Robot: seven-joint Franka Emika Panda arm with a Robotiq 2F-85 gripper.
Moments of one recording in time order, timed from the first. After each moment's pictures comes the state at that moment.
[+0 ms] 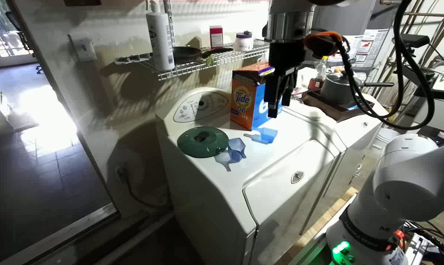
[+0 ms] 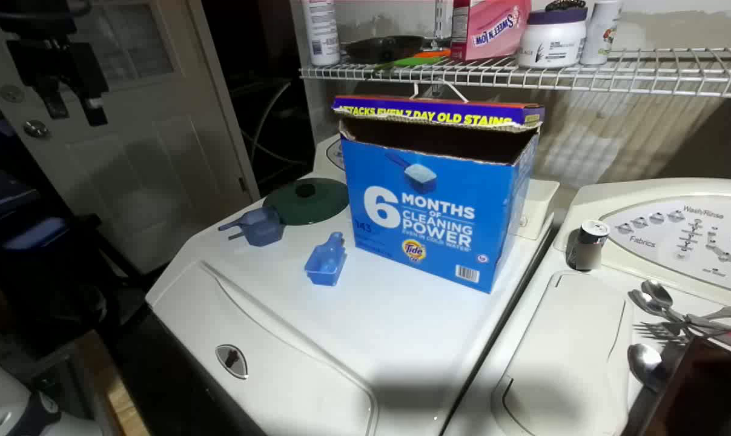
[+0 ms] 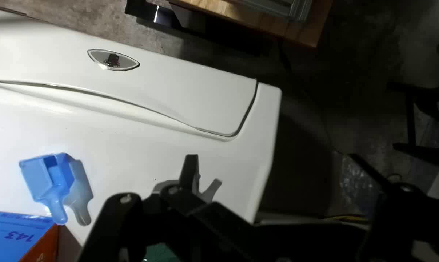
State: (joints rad) arm 0.19 -0.72 0.15 -2.33 0.13 1.52 0.02
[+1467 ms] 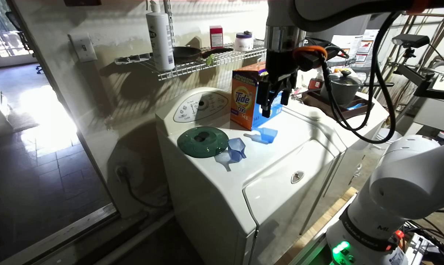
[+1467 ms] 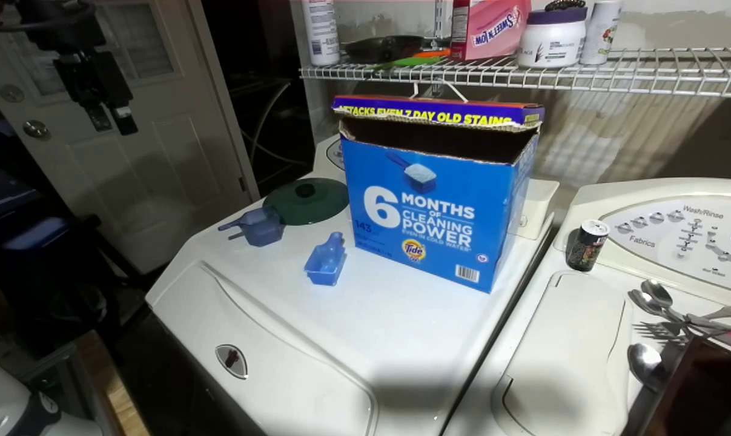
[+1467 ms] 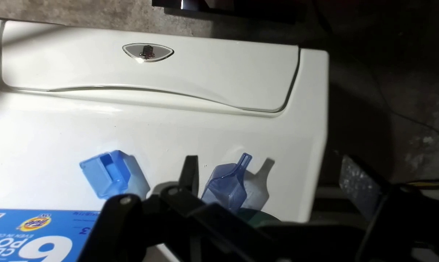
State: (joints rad) arm 0.11 -0.72 0.20 -2.39 0.05 1.64 0.15
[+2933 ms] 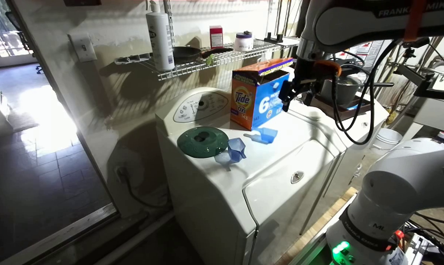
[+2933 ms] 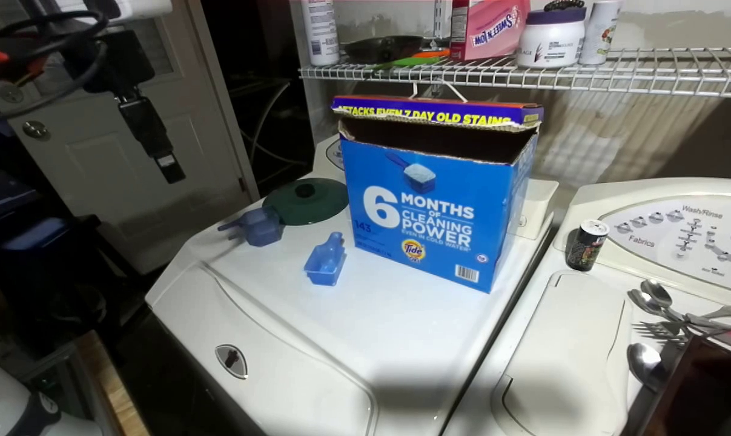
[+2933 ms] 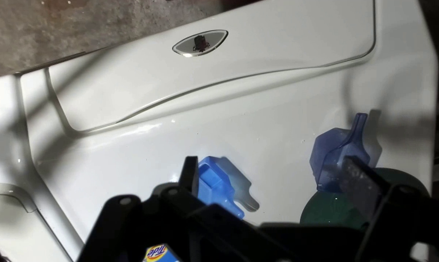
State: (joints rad) arm -0.07 -0.84 0.02 -2.59 -0.05 1.84 0.21
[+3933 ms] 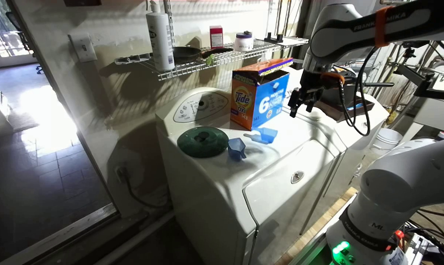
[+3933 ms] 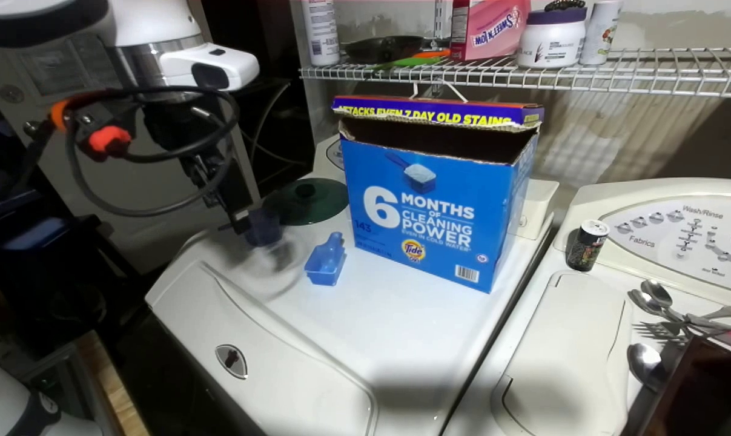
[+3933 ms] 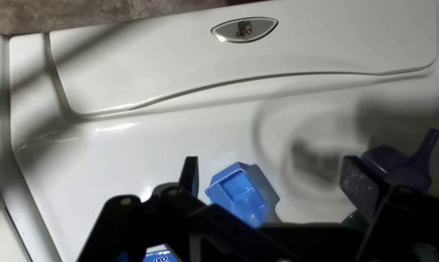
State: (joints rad) arm -0.11 -0.66 -0.18 -2.61 -0.11 2.00 -0.12
